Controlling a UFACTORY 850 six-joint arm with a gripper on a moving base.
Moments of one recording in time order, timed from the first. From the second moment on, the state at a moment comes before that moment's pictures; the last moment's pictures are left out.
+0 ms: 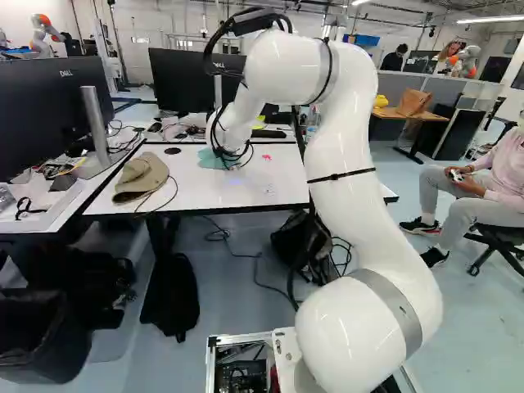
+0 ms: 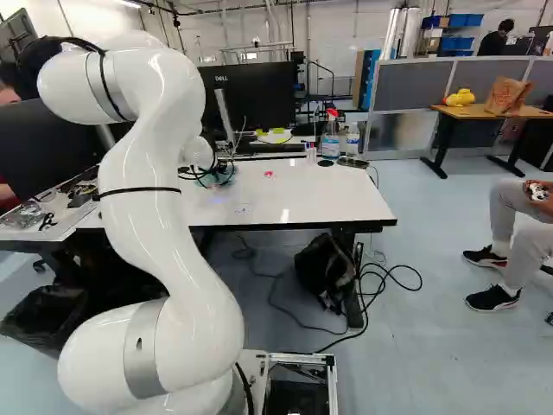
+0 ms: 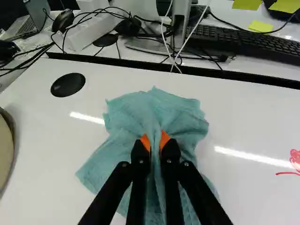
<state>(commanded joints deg) 17.9 -37.5 -75.2 3.3 14.5 0.0</state>
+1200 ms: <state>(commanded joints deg) 15.8 -28.0 -69.9 3.3 14.5 0.0</state>
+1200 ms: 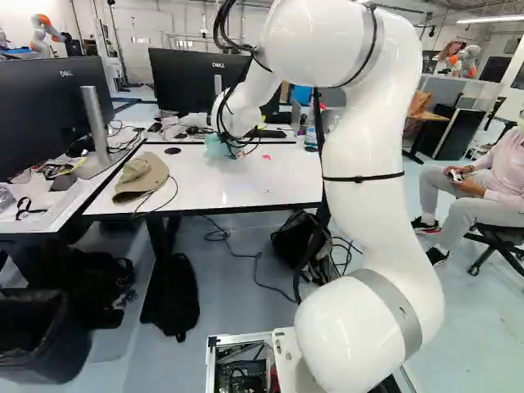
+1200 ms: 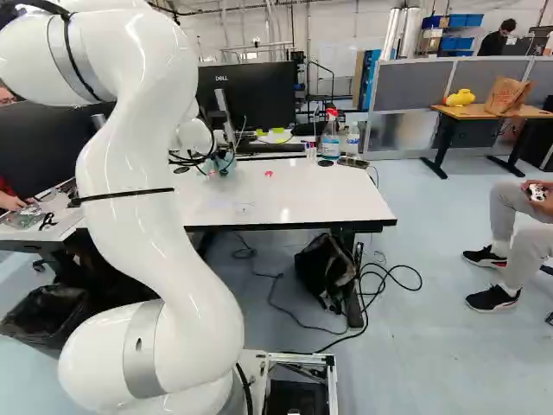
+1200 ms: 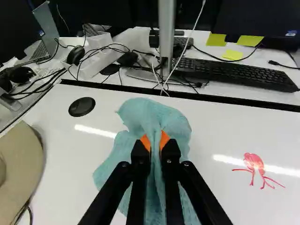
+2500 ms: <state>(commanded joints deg) 6.3 -24.8 -65.8 3.3 14.5 0.0</state>
